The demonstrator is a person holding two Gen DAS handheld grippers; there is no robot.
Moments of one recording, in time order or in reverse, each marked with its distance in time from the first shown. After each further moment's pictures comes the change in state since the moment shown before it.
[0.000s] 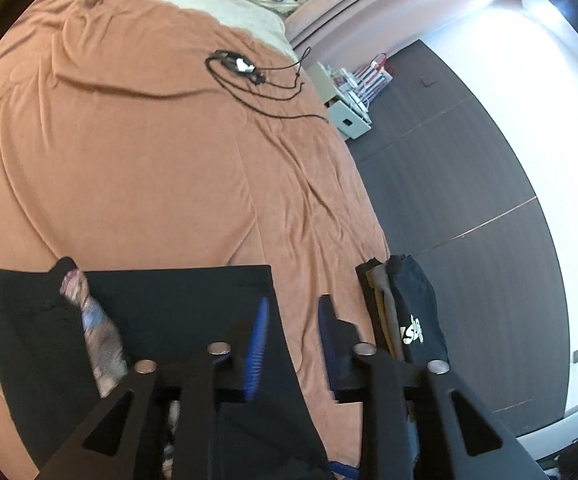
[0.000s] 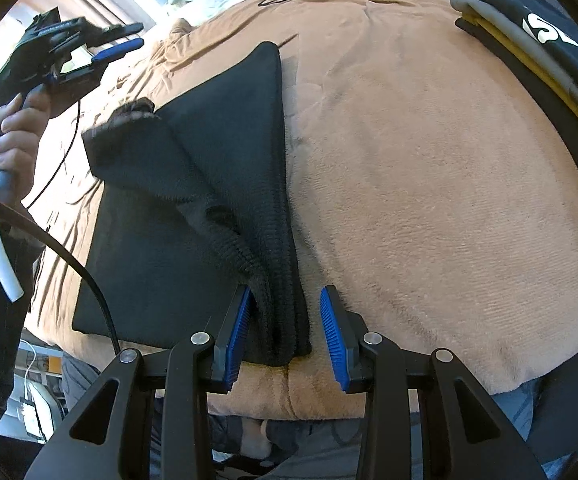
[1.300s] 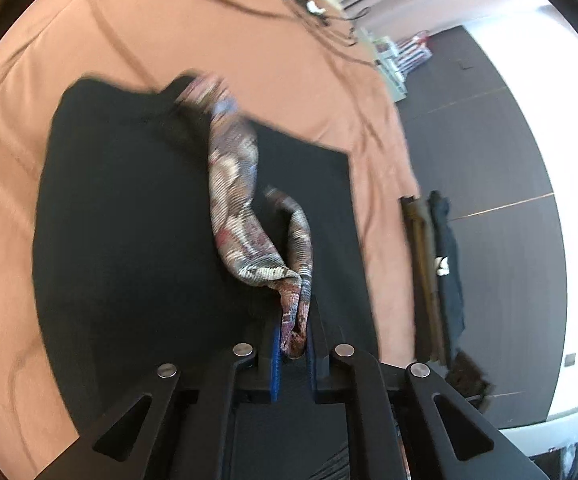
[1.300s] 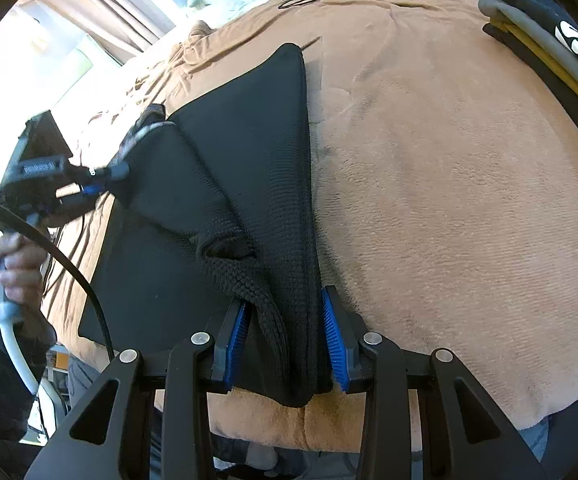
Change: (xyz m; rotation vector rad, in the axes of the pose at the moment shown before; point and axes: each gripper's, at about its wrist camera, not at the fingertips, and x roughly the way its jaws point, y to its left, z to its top) left arm -0.022 0.068 -0.091 -0.129 0.140 0.027; right arm 0.022 0.000 0.006 -0.030 -0.022 0.065
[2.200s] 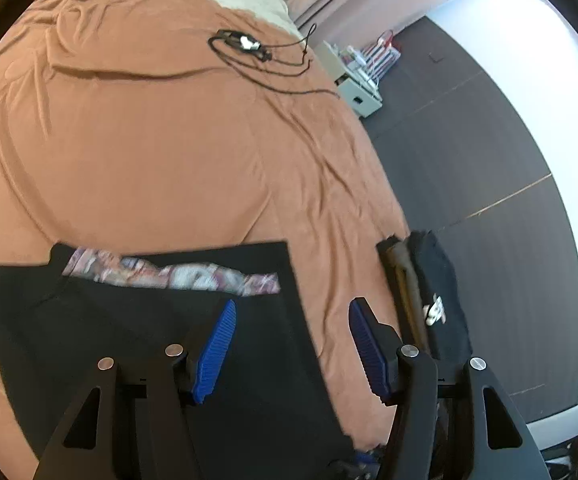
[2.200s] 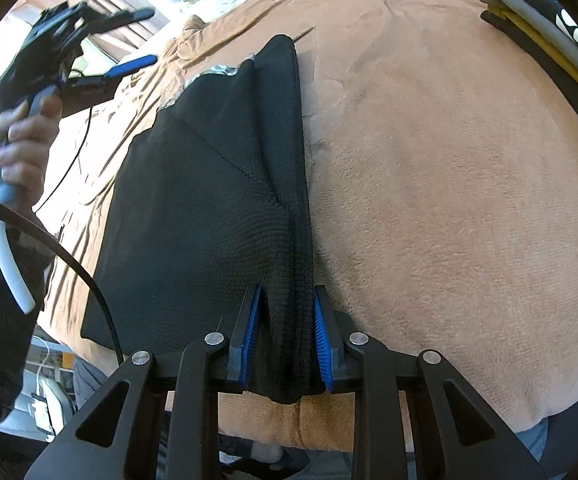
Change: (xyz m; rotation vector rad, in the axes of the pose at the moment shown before) left arm 0.030 -0.070 0.076 0.155 -0.061 0.045; right arm 0.003 -0.006 0.008 0.036 0.044 0.014
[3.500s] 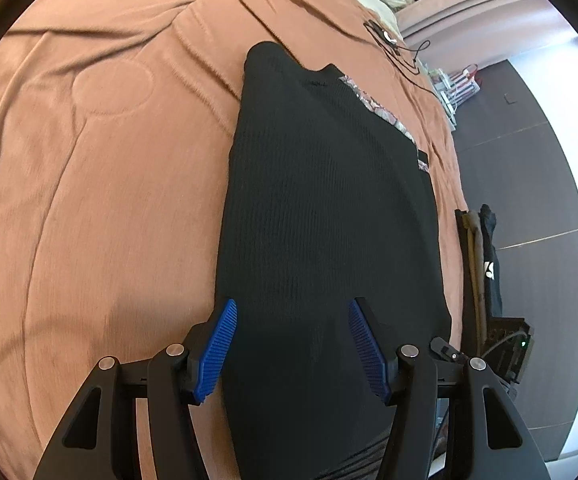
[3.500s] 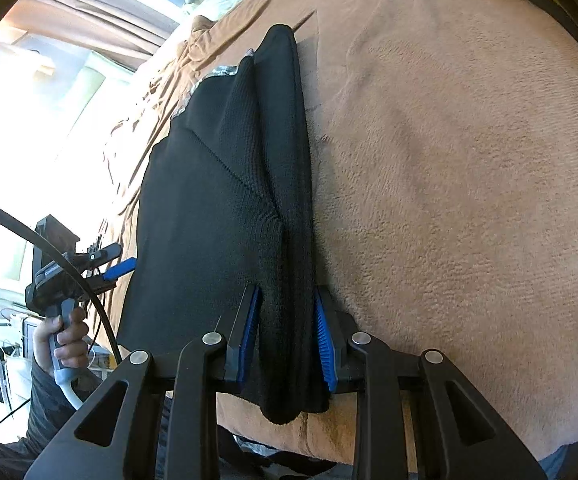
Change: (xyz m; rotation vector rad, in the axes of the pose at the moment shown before) left arm -0.081 0.121 -0.178 -0.284 -0.019 0.121; right arm 0.008 -0.033 0.009 0.076 0.048 0.169
